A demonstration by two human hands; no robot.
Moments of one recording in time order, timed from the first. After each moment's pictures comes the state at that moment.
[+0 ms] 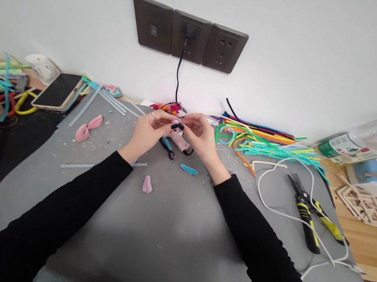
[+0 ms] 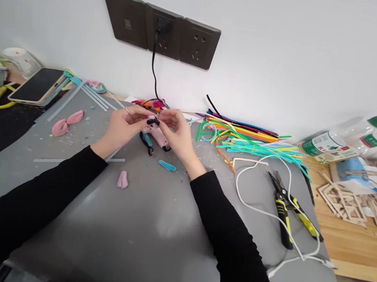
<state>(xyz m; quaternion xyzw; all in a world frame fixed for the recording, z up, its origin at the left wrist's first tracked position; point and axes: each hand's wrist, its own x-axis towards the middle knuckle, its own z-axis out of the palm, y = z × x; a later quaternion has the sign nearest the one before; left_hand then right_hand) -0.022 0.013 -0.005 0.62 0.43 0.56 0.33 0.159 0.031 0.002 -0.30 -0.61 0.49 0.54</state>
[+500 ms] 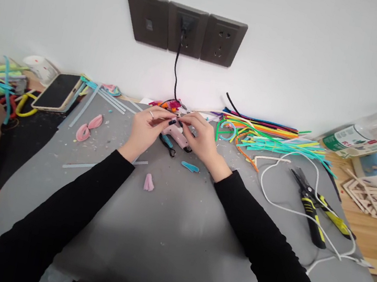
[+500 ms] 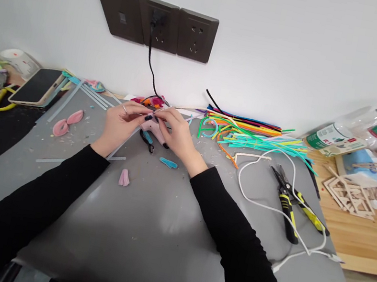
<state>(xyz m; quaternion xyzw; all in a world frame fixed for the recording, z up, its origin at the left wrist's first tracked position) -0.027 0.011 0.001 0.67 0.46 0.54 0.19 0.166 0.029 0.003 -0.28 -0.75 0.32 0.50</state>
